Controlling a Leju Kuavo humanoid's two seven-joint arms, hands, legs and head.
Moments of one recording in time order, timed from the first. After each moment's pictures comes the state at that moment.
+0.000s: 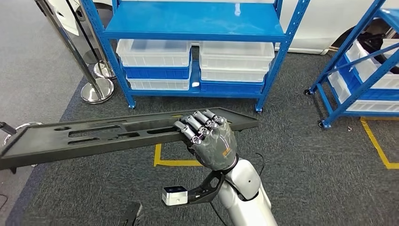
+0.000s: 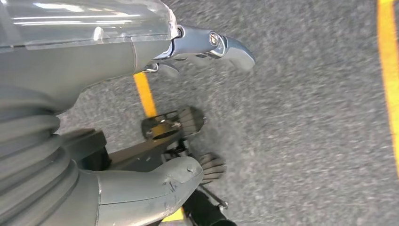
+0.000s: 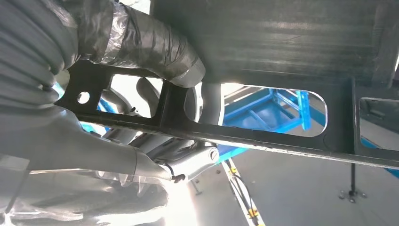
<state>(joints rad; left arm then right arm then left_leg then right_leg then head) -0.21 -0.23 0.82 -0.21 -1.01 -0.01 -0.36 -0.26 0.32 0.35 -1.57 1.30 -0.70 -0.56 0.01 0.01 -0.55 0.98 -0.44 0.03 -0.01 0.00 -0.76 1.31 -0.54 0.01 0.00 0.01</state>
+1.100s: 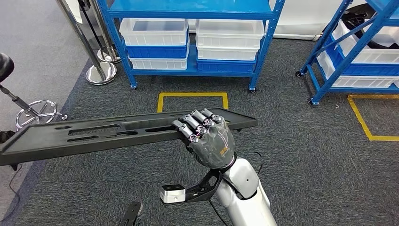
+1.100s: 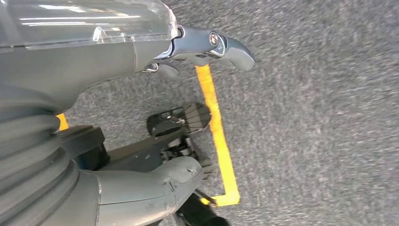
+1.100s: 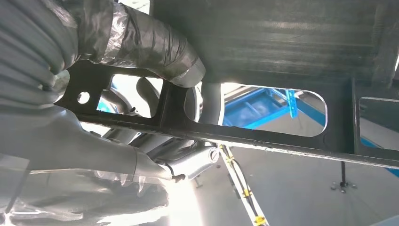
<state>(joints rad) -0.22 -0.23 0.82 -0.21 -1.00 0.00 -0.36 -0.28 0.32 0.35 -1.55 1.32 -0.70 -0.54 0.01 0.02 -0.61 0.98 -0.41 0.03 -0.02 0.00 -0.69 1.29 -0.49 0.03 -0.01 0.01</state>
